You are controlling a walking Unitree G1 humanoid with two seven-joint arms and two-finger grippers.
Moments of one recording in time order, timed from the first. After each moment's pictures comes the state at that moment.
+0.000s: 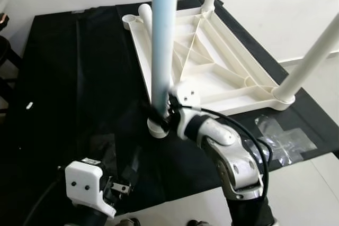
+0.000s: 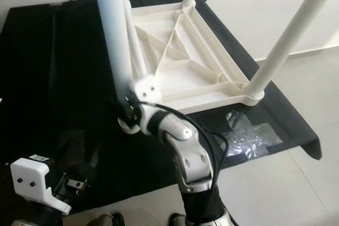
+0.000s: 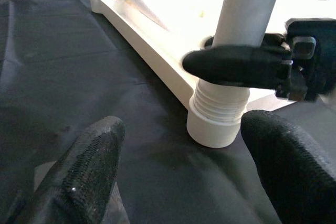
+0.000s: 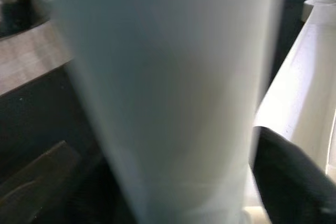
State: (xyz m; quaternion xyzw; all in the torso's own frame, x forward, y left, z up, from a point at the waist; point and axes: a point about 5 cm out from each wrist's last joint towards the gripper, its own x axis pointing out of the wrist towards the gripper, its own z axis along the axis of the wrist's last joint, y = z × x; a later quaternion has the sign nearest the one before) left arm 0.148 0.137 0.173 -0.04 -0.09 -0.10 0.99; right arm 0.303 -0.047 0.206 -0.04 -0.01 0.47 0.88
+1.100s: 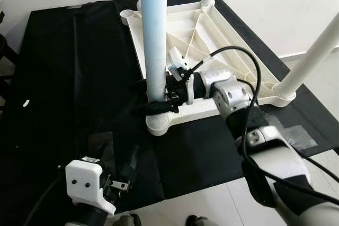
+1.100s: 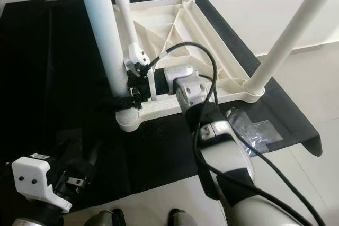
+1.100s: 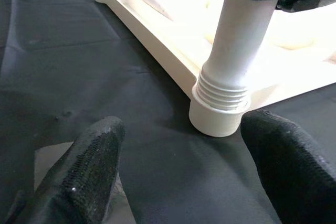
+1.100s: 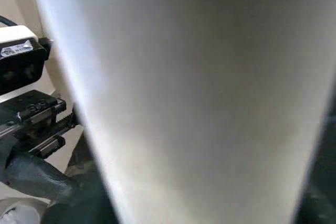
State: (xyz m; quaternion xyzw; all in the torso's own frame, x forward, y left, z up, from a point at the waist) left arm 0.147 0.135 0.168 -0.04 -0.08 -0.09 0.99; right arm 0.355 -0.050 0.263 -0.10 -0.03 0.77 0.63
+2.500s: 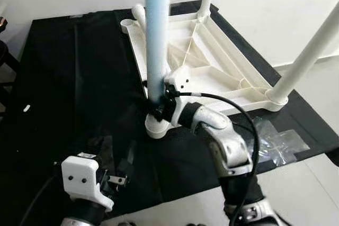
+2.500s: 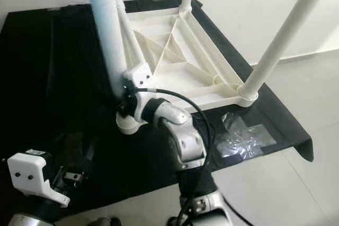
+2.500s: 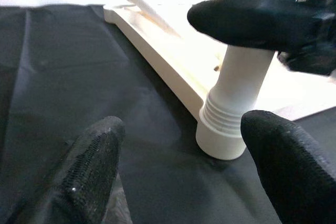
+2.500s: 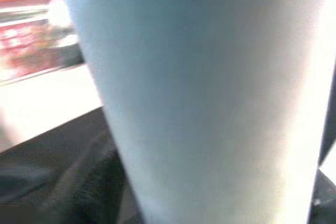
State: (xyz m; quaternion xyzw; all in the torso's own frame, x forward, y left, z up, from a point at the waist) left arm 0.154 0.139 0.171 -0.04 -0.09 -0.08 0.99; right arm 0.315 -0.041 0.228 -0.01 -0.04 0.58 0.81
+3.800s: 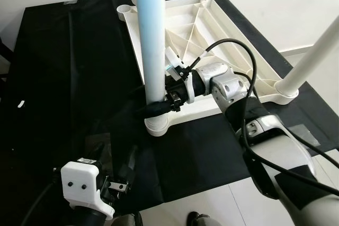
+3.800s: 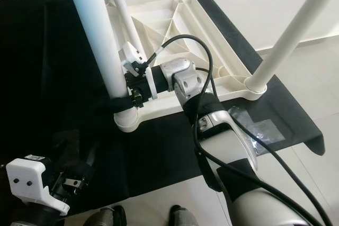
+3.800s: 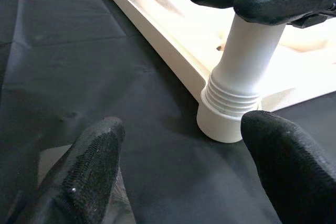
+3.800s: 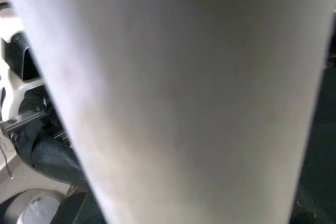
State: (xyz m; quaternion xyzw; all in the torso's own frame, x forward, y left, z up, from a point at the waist) left arm 0.142 0.136 0.175 -0.05 -0.08 -0.08 0.99; right arm 0.352 -0.044 0.263 -0.12 0.01 0.80 0.59
